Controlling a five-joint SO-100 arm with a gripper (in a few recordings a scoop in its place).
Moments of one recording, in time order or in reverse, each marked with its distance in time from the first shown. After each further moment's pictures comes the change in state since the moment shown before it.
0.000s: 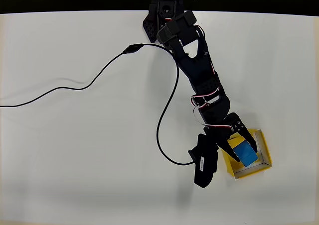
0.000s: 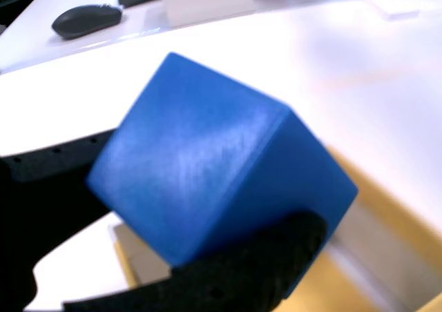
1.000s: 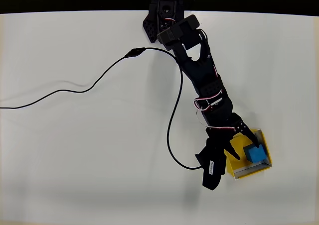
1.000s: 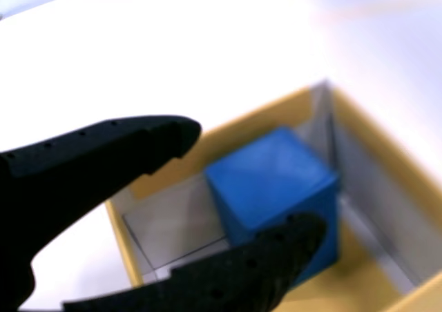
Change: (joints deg) arm 0.5 1.3 -4.1 10.7 -7.8
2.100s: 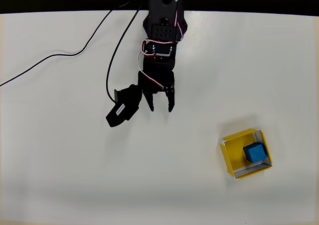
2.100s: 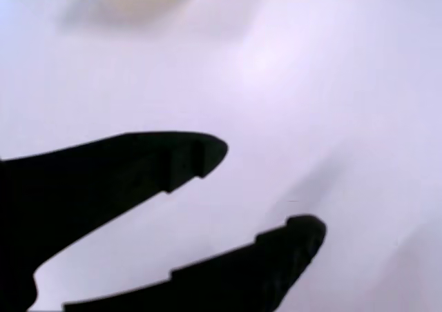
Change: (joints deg) arm 34.8 78.5 55.2 48.3 -5.8
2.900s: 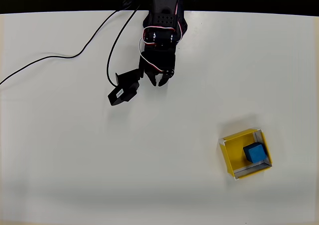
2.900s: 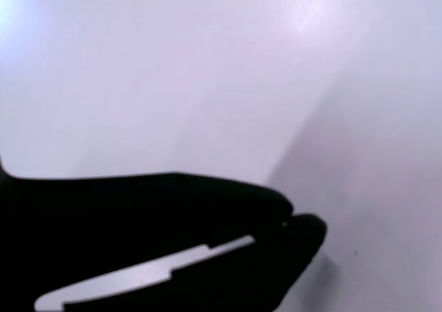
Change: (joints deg) arm 0.8 29.5 5.7 40.2 6.9
